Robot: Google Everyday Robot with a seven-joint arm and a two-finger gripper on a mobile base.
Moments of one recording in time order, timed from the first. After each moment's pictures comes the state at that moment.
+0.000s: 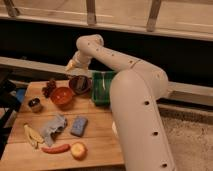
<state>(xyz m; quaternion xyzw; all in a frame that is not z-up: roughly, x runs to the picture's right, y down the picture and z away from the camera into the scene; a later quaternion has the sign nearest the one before) -0.158 -0.125 0.878 -0.29 -0.04 0.67 0.68</state>
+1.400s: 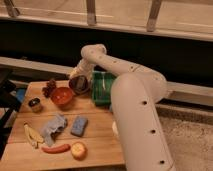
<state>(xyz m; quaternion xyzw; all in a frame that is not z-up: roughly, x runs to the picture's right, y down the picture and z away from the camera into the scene) -0.143 -0.079 0.921 -0.31 0.01 0.71 0.63</state>
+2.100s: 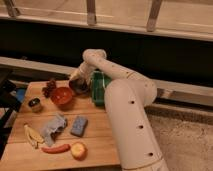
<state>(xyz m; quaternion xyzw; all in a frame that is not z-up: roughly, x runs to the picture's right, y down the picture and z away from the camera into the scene) -0.152 -0.067 0.967 -0.34 0.01 0.72 0.60</state>
